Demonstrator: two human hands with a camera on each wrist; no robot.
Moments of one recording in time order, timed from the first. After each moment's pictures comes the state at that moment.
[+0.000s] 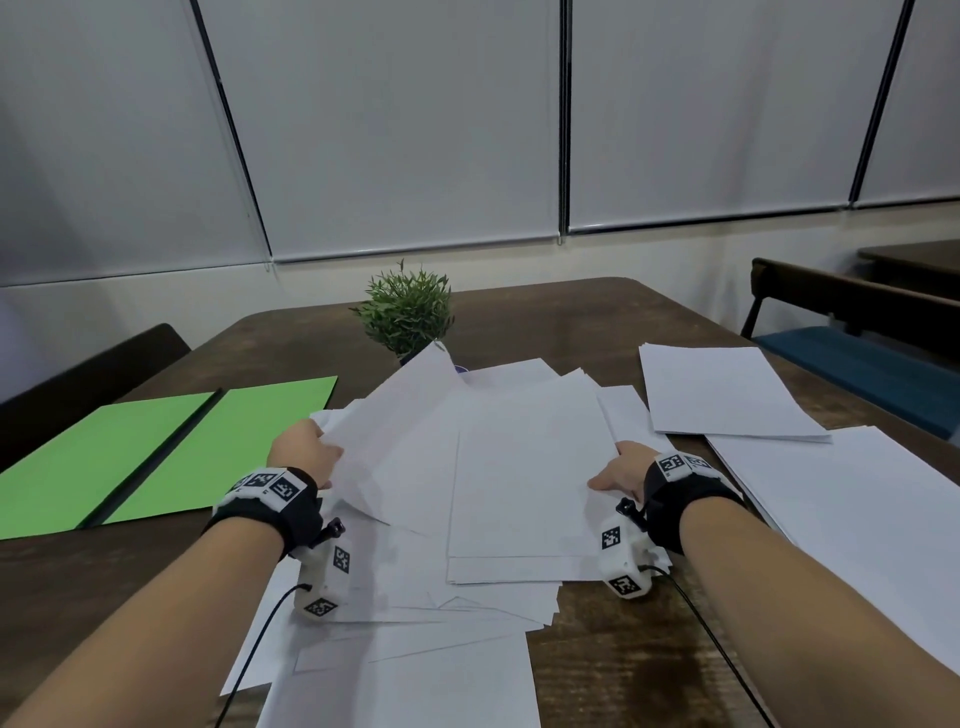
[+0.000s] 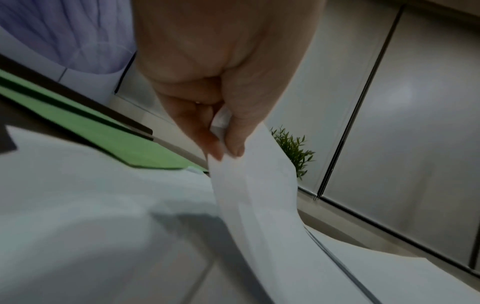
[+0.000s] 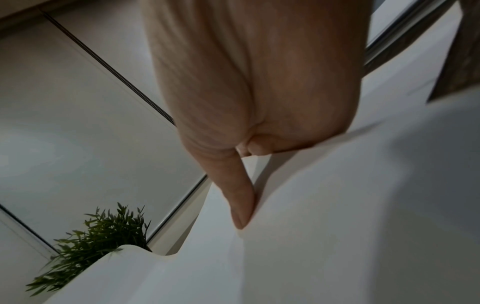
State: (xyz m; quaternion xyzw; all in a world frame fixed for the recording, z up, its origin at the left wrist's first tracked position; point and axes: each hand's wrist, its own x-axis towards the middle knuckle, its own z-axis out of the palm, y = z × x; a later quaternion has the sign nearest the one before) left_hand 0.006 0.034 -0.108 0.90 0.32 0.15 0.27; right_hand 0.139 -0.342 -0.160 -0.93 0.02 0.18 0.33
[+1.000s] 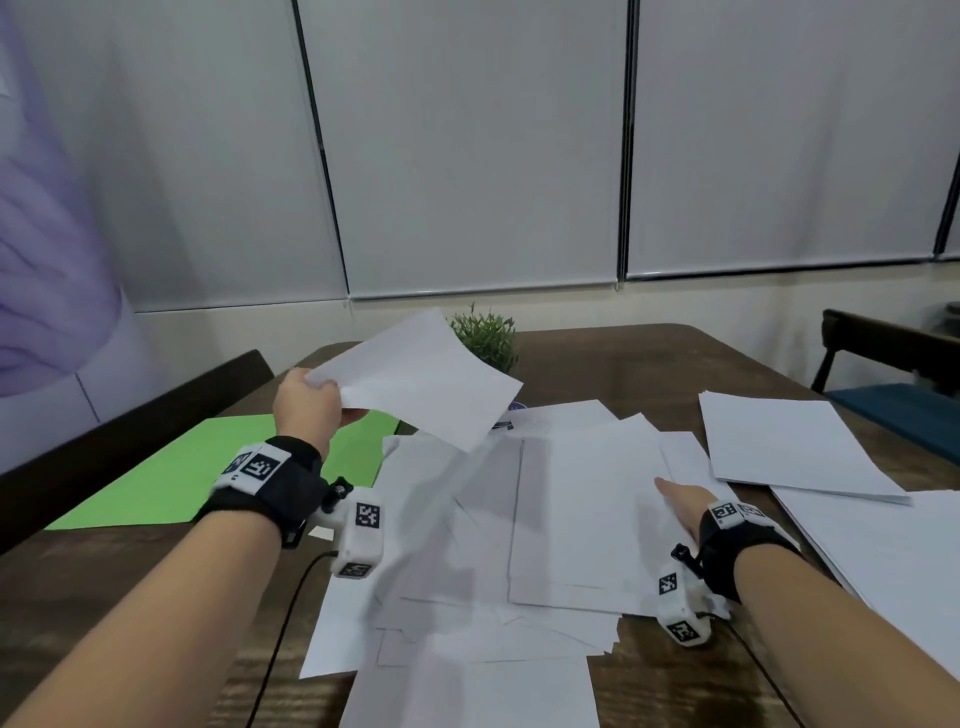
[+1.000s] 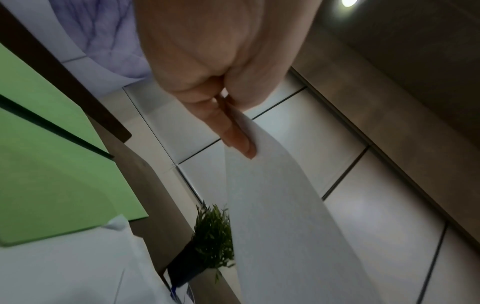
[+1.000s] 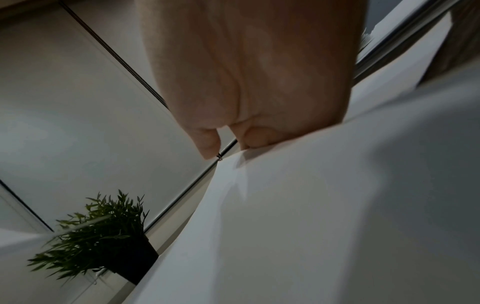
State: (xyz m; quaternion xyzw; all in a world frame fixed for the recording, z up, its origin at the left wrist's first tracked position) left_hand -0.056 0.055 -0.007 0.65 0.24 0.40 0.61; right_hand 0.118 -0.331 -0.145 -0.88 0.07 0.16 0.45
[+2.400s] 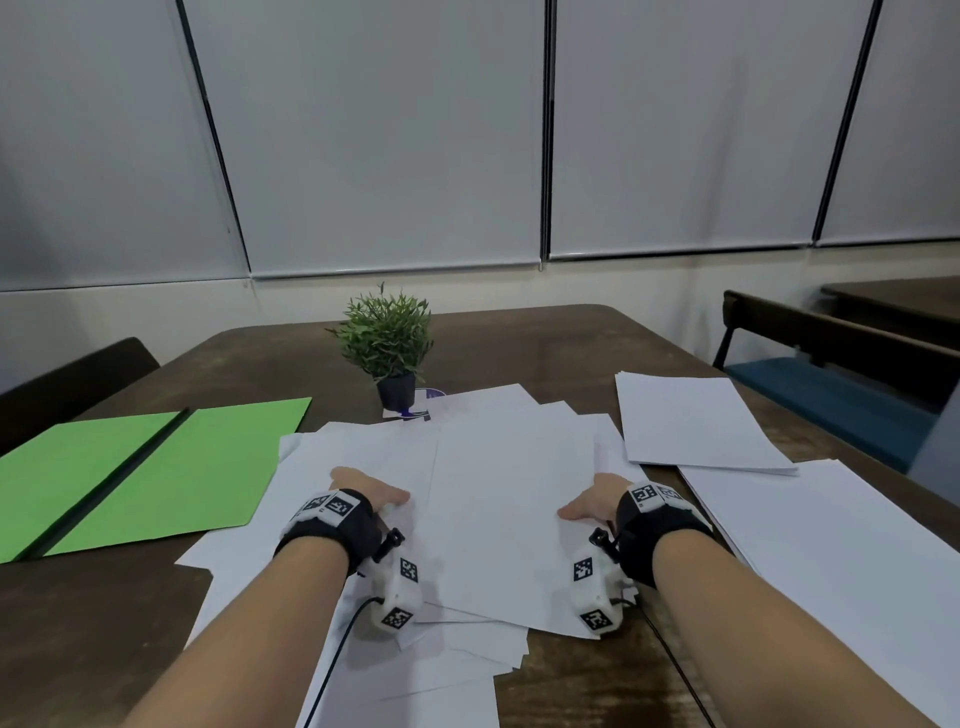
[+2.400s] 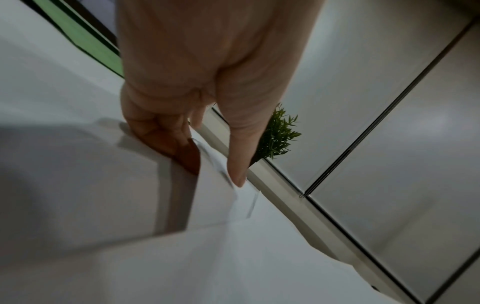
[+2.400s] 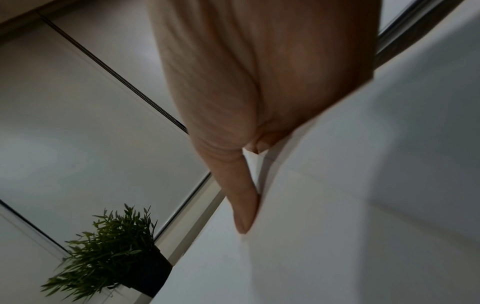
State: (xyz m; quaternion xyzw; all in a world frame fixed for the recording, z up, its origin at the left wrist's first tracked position) left_hand 0.068 -0.026 -0.147 0.82 0.38 0.02 0.42; right_hand 0.129 -0.342 -0.149 -0.93 0.02 0.20 0.30
